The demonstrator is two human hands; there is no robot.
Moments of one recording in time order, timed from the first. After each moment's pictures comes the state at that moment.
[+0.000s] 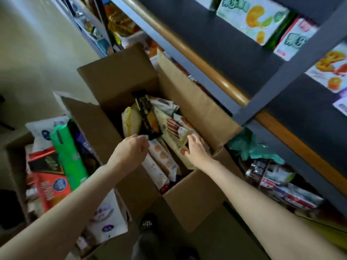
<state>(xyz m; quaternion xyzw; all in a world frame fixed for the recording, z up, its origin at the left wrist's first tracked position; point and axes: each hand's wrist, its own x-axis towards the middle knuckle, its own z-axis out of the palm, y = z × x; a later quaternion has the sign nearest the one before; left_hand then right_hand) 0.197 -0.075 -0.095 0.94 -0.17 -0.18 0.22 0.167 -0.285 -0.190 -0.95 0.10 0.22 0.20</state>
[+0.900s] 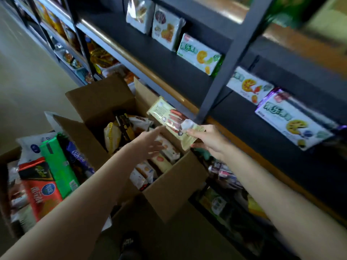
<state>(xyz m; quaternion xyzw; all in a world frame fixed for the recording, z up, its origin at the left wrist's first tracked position) 0.140 -0.157 0.006 0.65 0.10 -0.42 0.62 0.069 -0.327 0.035 -0.72 0.28 0.07 0.63</state>
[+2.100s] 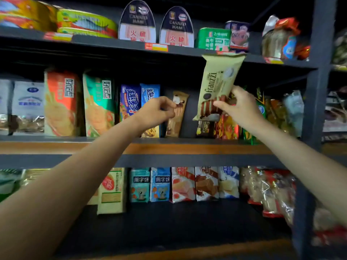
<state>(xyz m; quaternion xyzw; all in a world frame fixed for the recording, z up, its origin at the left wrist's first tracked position) -0.174 -0.552 0.539 0.51 -0.70 -0.01 0.50 -0.388 -0.609 0.546 -0.76 0.30 -0.57 -0.05</state>
